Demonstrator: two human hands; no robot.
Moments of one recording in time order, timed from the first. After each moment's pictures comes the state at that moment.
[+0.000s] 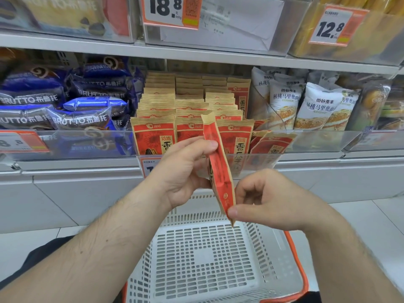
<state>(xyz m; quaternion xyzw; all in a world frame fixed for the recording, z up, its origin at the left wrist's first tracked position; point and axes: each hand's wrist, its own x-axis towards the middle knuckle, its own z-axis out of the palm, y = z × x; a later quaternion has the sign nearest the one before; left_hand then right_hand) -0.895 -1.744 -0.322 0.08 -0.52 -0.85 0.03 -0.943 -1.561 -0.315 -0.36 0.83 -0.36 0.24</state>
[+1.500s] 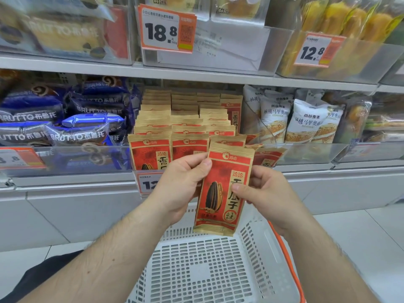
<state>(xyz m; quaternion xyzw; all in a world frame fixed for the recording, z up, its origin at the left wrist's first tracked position) -0.901 -1.743 -0.334 0.09 -0.58 -0.81 0.04 -0.953 -1.568 -0.326 -0.14 0.76 -0.61 0.17</state>
